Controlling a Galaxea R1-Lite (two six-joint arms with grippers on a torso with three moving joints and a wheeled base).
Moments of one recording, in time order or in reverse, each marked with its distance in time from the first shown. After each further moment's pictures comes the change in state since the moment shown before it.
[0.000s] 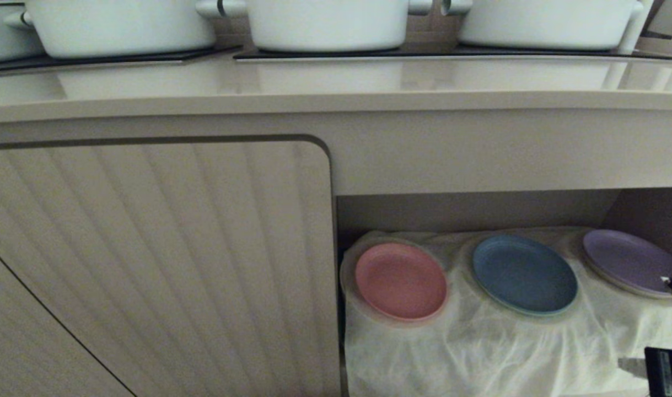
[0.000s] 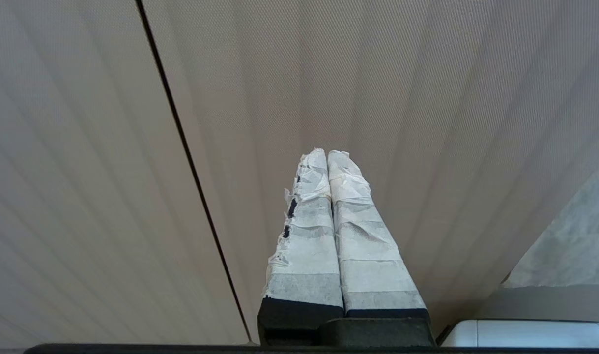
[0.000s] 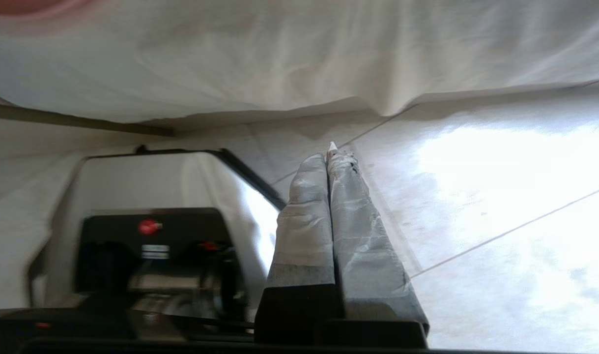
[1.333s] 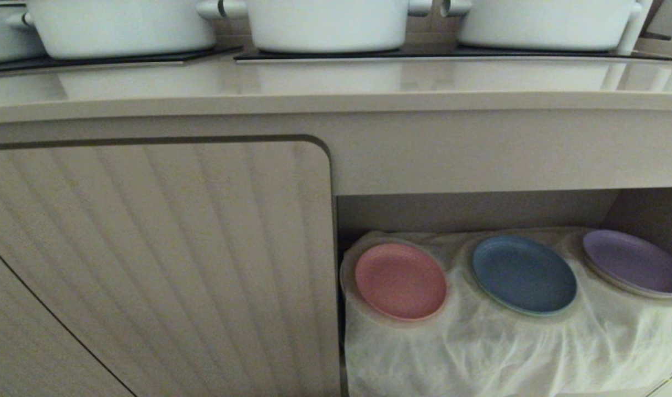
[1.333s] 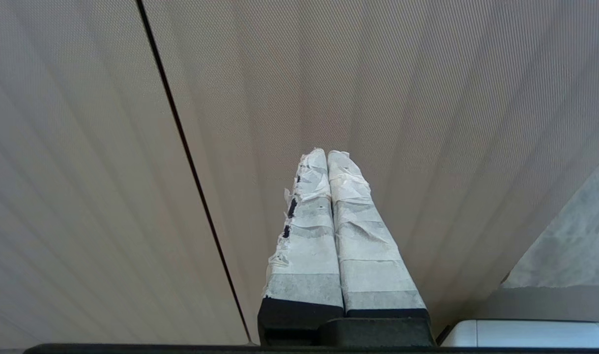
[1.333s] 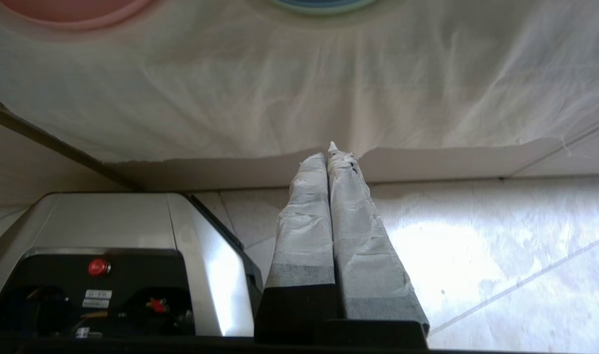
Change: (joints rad) left arm 0.000 0.000 0.000 0.000 0.000 0.000; right arm 0.007 -0.614 0.255 0.004 -0.065 -0.094
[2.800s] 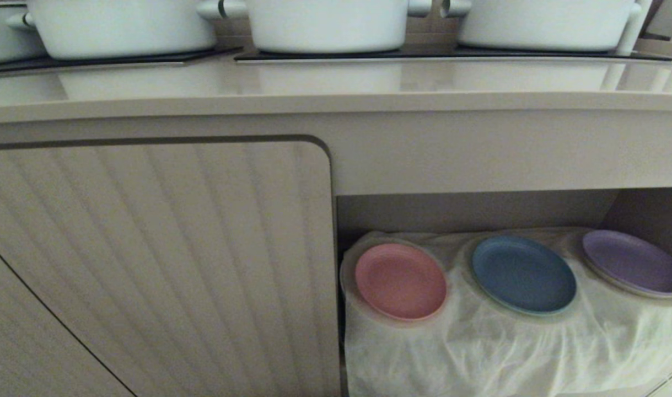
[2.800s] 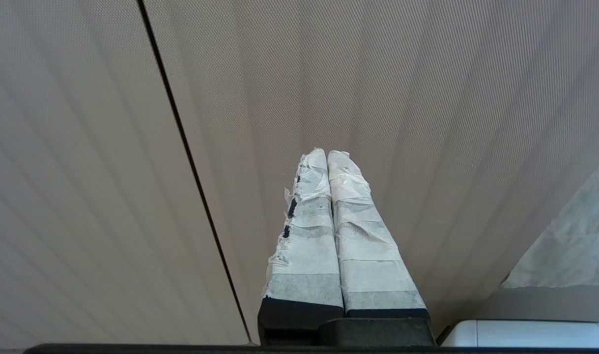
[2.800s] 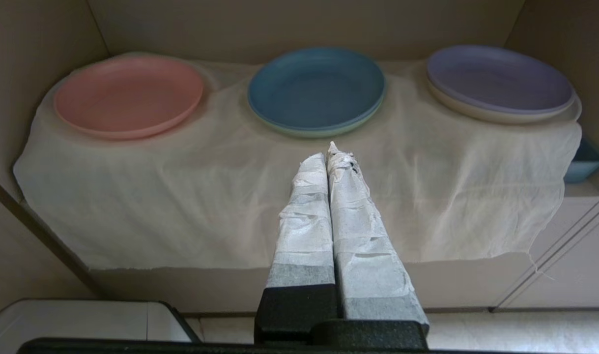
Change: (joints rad) left arm 0.000 0.000 0.000 0.000 0.000 0.000; right arm 0.005 -0.536 0.147 -0.078 -0.017 -0.040
